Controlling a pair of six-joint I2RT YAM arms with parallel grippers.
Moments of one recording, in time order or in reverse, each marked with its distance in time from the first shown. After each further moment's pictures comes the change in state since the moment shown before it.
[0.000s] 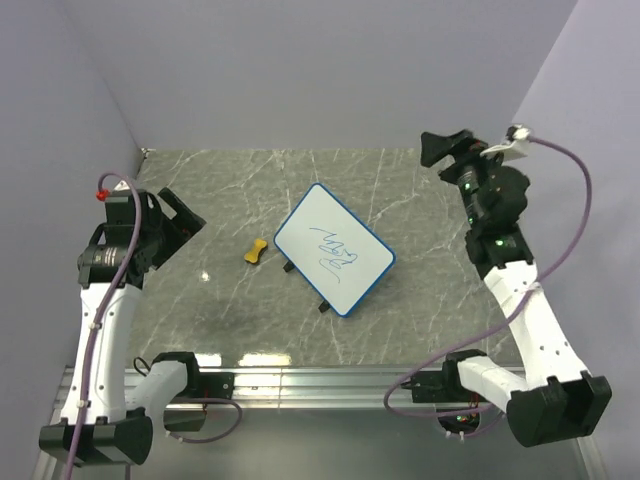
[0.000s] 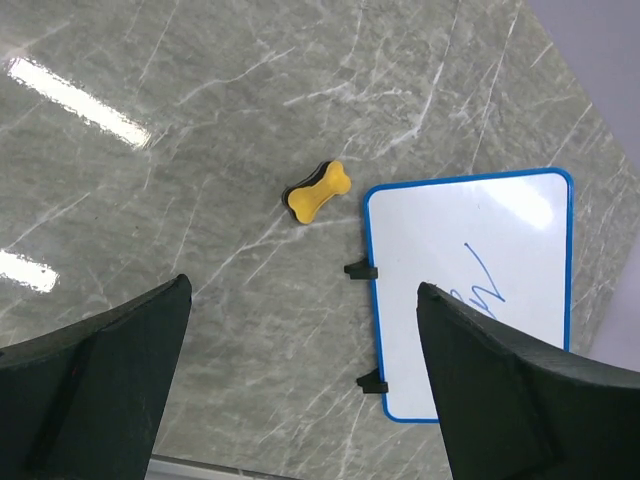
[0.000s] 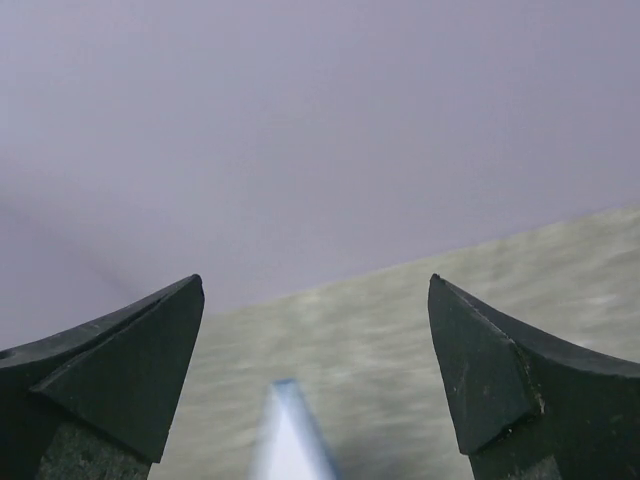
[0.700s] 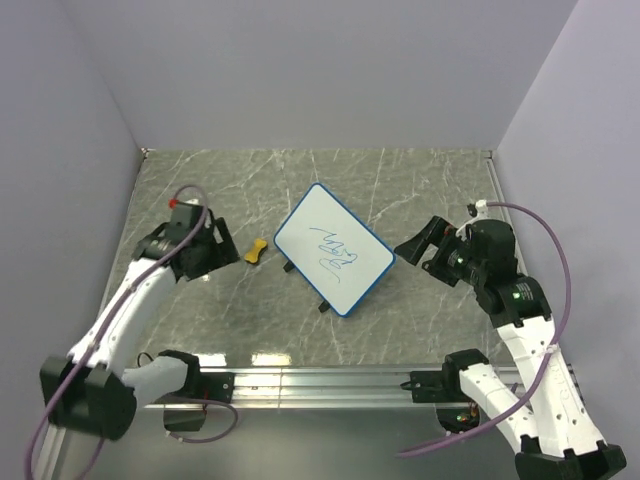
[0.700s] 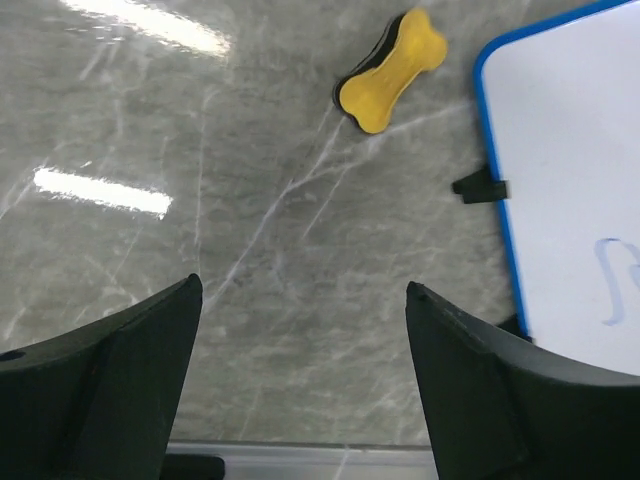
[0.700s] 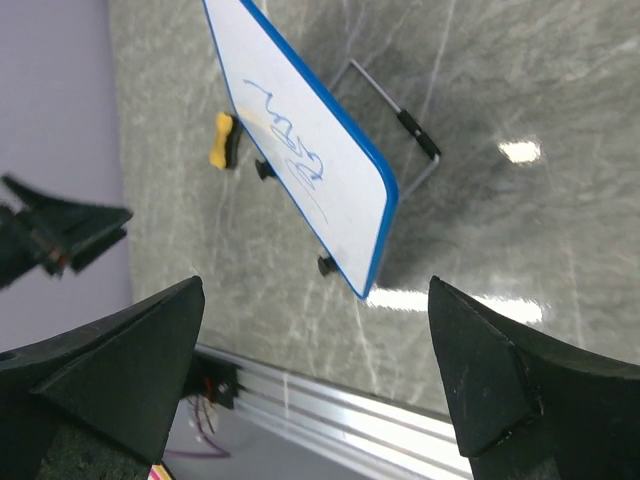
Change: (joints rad) left arm -0.235 0.139 -0.231 0.122 -0.065 0.116; right arm 0.055 -0.302 -0.092 -0.934 -0.321 0.253
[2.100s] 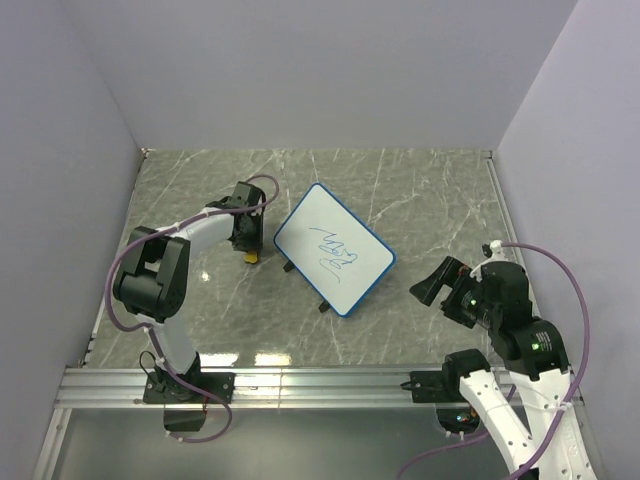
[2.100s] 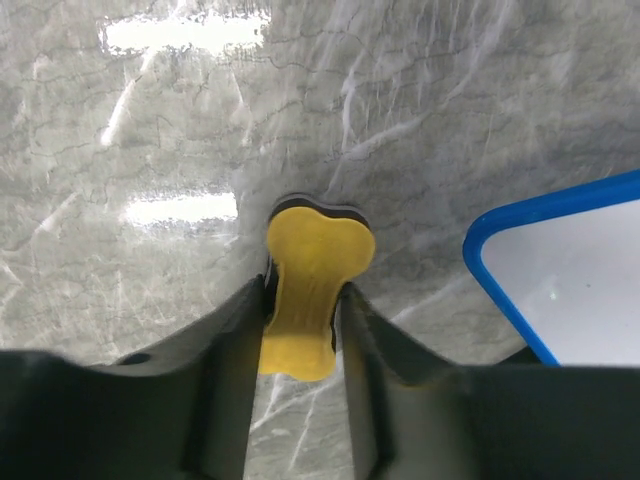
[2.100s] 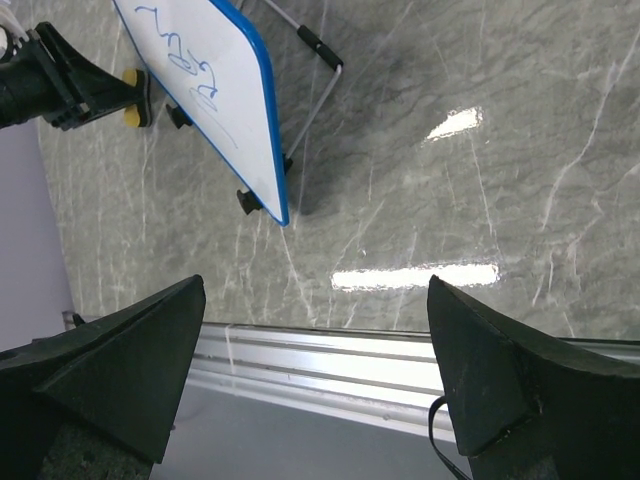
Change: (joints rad) left arm -0.130 0.736 0.210 0.352 -0.036 0.304; right arm 0.000 -0.269 -0.046 -0.341 0.105 -0.027
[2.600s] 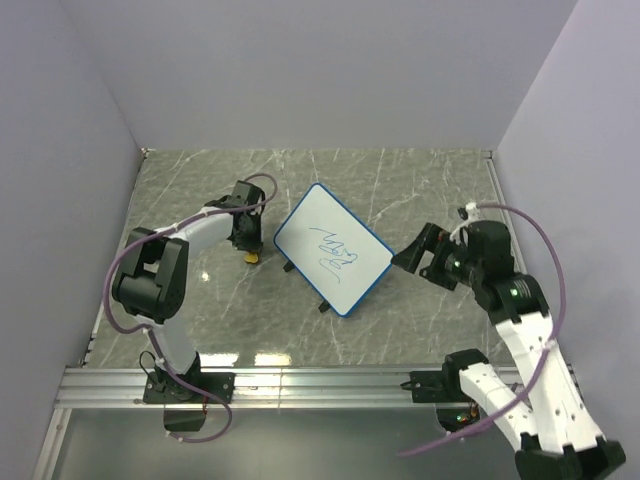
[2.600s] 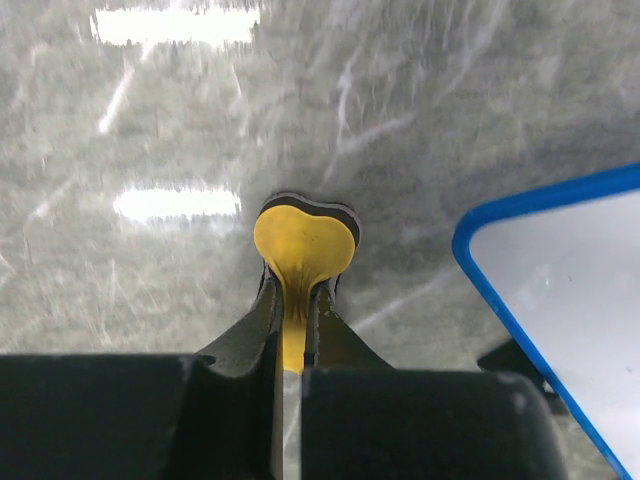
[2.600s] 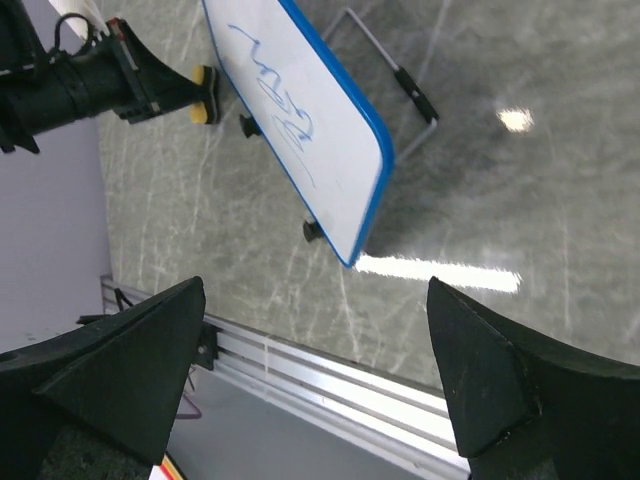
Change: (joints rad) left arm 0.000 -0.006 0.008 -0.009 0.005 -0.029; right arm 0.000 0.249 0.047 0.232 -0.158 -0.056
